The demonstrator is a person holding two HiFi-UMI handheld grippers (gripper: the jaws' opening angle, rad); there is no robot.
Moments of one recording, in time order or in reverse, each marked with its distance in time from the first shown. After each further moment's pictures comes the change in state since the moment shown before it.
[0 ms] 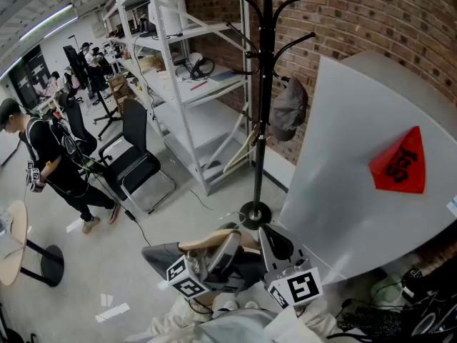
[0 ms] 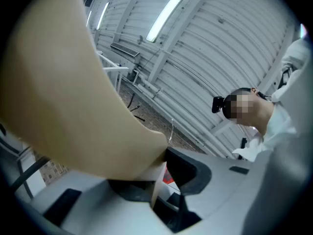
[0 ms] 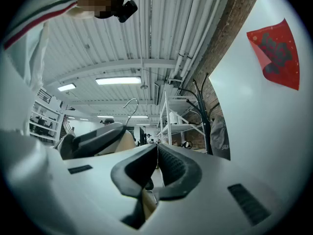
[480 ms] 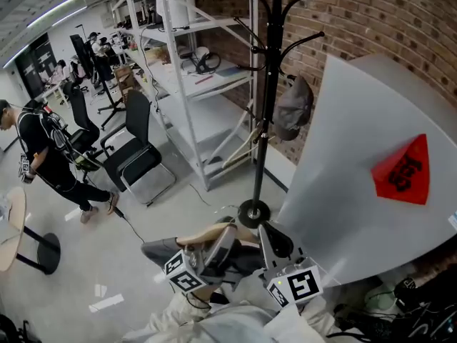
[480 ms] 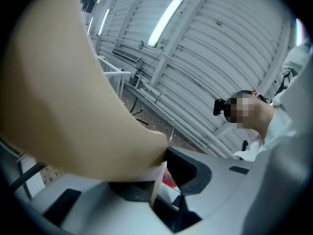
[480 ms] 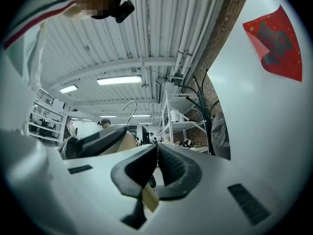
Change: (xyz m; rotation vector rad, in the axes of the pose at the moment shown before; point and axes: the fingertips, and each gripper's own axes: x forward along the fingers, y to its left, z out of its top) left arm 0.005 0.020 -0.002 0.012 -0.051 0.019; right arm 0.005 -0.016 -0.008 0.015 0.012 0.030
